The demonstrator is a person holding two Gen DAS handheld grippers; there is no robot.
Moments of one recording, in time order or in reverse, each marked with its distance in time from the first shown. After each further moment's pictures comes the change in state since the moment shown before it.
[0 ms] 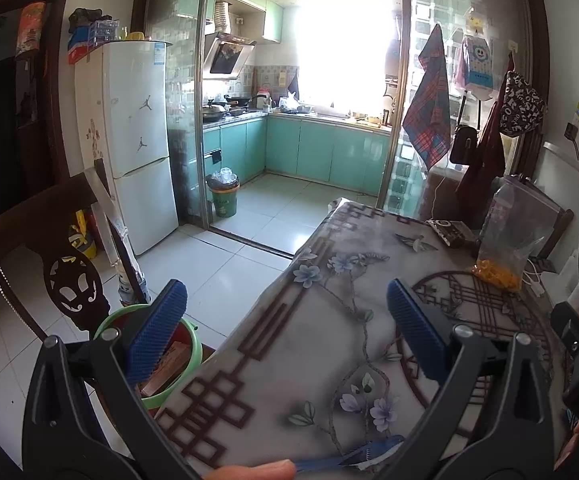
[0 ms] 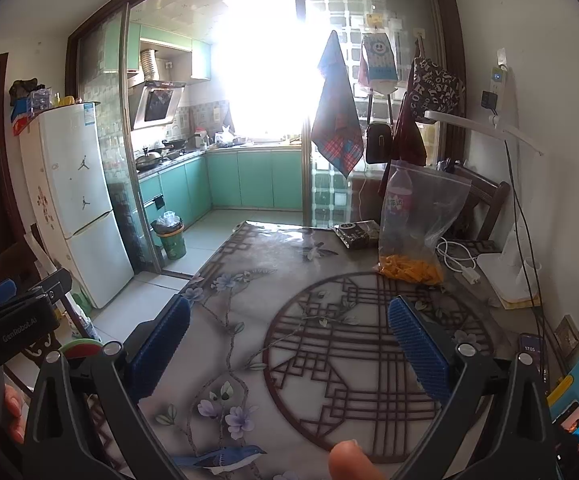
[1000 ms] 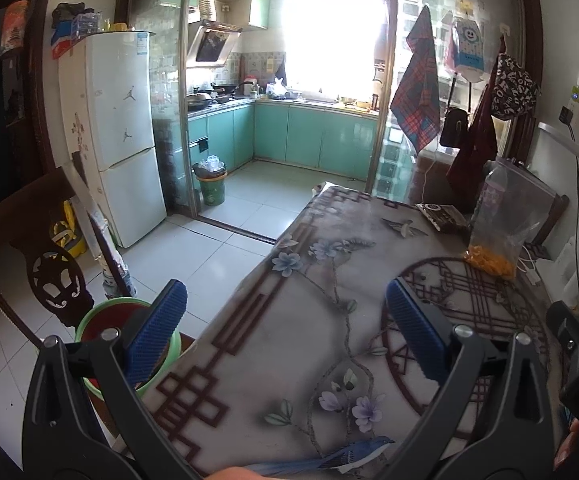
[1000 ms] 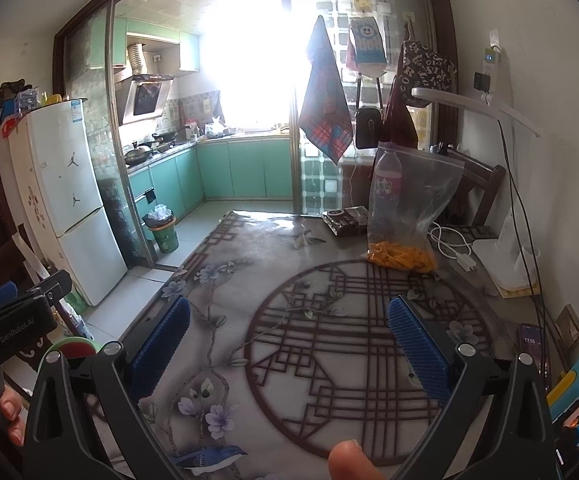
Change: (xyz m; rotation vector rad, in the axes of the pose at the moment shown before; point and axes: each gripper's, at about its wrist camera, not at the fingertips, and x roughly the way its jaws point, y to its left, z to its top) left arm 0.025 -0.031 -0.006 0.031 0.056 -0.042; right arm 0.026 -0.031 -0.006 0.031 0.051 -0.025
